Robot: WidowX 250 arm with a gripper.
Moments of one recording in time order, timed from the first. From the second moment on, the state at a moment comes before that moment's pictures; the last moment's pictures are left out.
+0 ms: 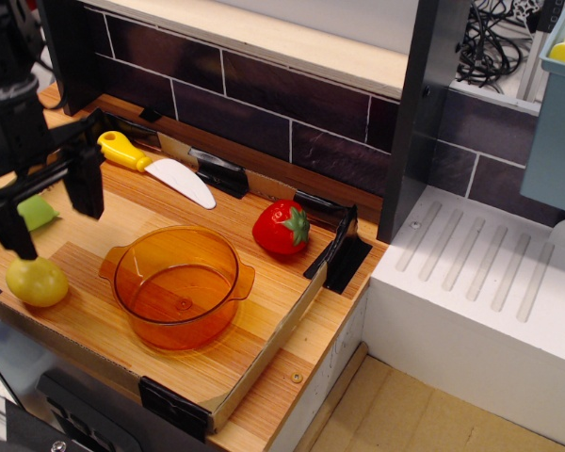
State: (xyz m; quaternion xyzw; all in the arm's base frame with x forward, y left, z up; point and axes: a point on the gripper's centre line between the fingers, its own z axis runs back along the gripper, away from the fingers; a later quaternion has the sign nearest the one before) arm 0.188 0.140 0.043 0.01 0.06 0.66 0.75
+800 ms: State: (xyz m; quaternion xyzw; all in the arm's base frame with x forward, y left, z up) arm 0.181 0.148 0.015 0.03 0.00 0.65 0.76
